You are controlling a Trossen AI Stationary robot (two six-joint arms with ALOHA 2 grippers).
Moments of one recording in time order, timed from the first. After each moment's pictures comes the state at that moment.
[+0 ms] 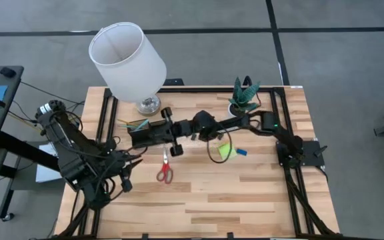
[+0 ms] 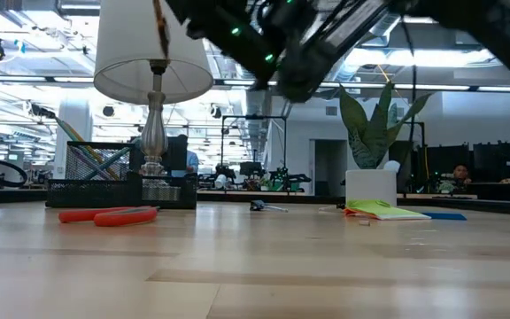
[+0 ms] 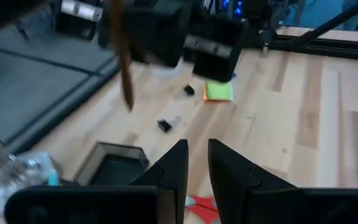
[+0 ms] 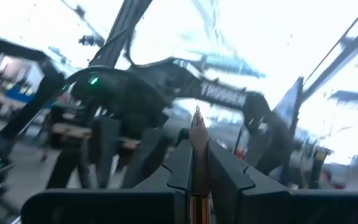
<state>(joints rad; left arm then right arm) -0.94 1.24 1.15 -1.21 -1.12 -1.20 -0.09 2.29 1.54 1.35 -0.51 -0.11</state>
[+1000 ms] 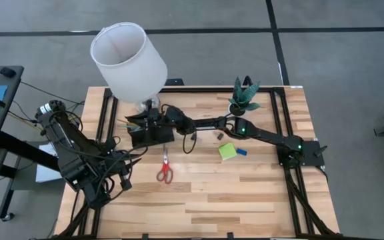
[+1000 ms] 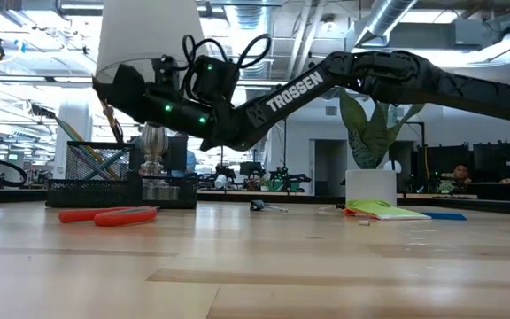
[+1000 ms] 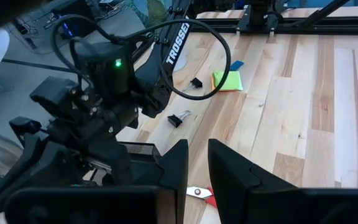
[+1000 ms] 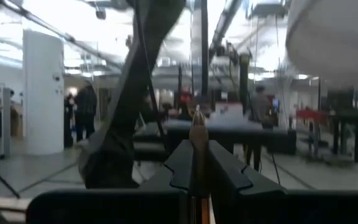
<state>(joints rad) -0.94 1.24 1.15 -1.27 -1.11 -1.17 -0.18 2.84 2.32 0.86 -0.27 0.02</state>
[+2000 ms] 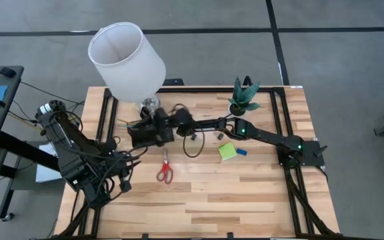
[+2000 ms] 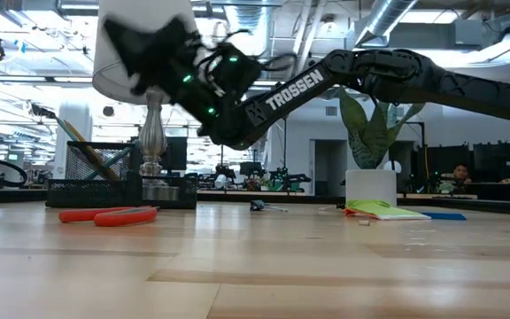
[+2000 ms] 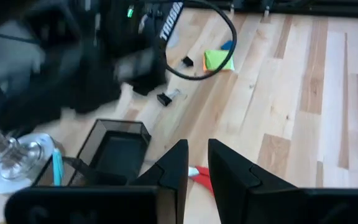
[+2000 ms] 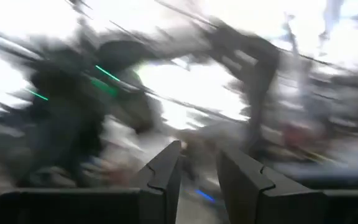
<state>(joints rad) -0.94 1.24 1.15 -1.27 -1.01 -1.20 -0.17 2.84 2.32 1.24 -0.60 0.50</state>
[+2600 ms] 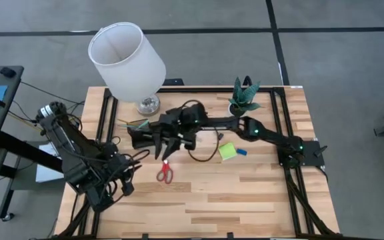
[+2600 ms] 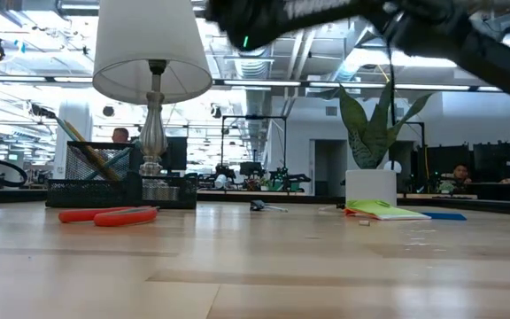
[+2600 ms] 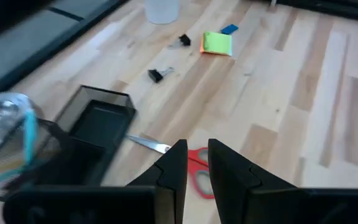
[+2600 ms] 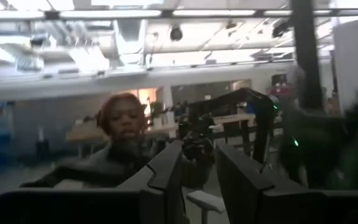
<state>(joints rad) -0.94 1.28 1.13 -1.24 -0.94 -1.38 -0.06 2.56 2.36 1.34 -1.25 1.16</state>
